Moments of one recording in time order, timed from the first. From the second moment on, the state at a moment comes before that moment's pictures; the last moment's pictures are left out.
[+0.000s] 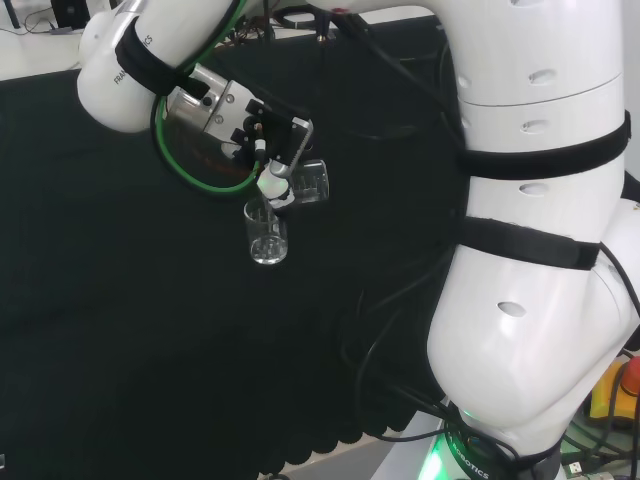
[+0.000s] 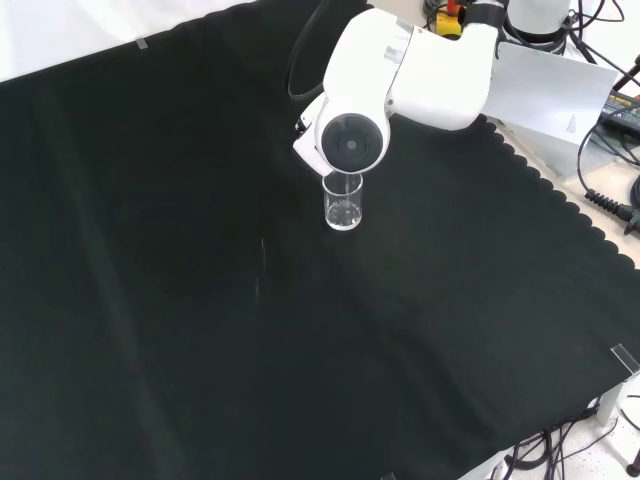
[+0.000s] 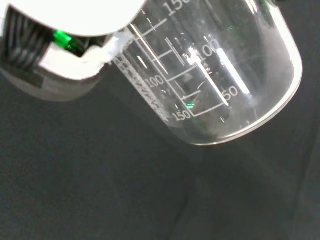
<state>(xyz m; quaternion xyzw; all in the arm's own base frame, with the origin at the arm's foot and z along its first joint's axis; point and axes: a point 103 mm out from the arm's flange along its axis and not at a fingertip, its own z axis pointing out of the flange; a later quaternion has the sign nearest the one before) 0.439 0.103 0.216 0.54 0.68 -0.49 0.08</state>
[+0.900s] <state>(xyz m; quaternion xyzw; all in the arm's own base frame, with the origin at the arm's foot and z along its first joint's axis) 0.438 0.103 0.217 0.54 0.67 -0.50 0.08</state>
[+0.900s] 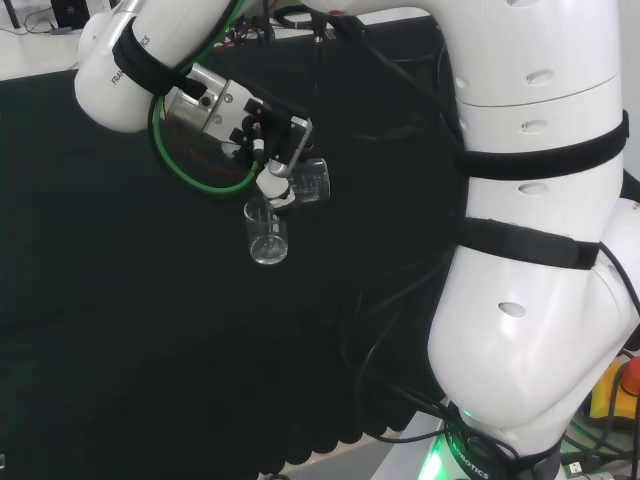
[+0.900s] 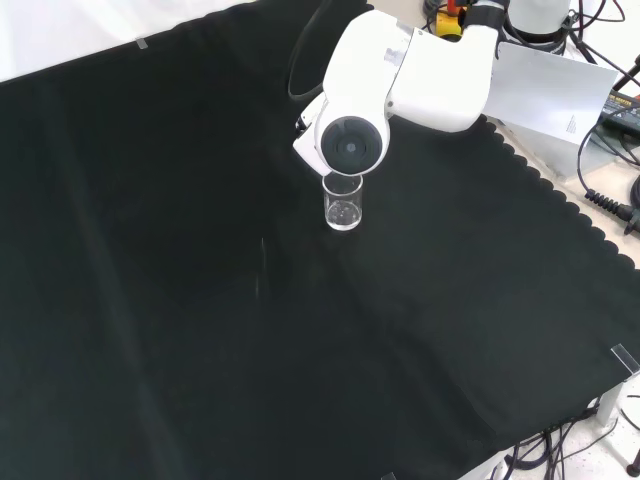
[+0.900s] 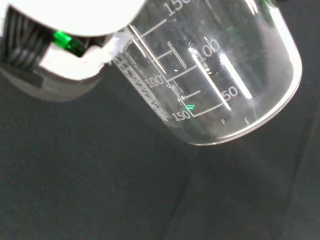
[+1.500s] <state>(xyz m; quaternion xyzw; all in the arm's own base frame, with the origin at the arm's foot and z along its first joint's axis) 0.440 0.104 0.218 0.55 0.69 -0.47 0.08</state>
